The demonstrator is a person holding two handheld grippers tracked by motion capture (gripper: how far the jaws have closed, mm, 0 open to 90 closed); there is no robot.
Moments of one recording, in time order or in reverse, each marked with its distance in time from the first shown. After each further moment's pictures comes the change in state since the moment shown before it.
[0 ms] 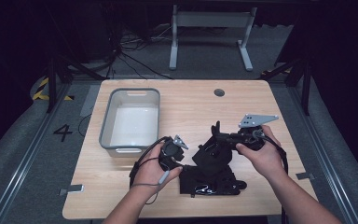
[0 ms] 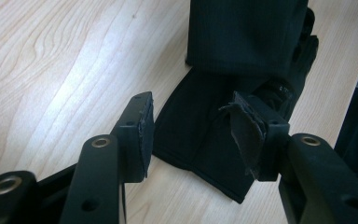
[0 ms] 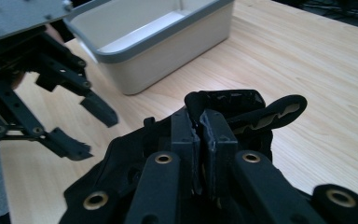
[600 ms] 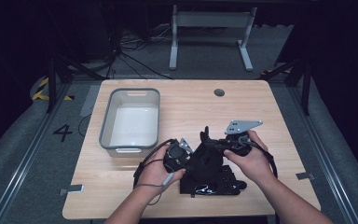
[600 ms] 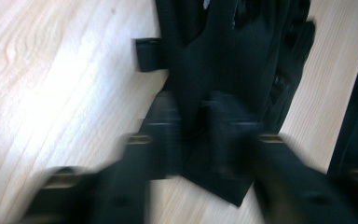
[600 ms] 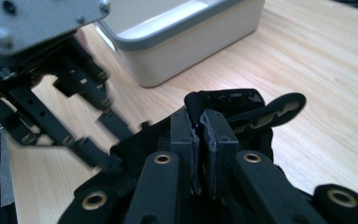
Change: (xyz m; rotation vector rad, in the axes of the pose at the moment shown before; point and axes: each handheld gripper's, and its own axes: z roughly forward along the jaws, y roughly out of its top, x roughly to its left) left arm -0.007 0.003 0.013 0.062 -0.007 0.074; right arm 0.020 -0.003 0.026 0.033 0.042 -0.050
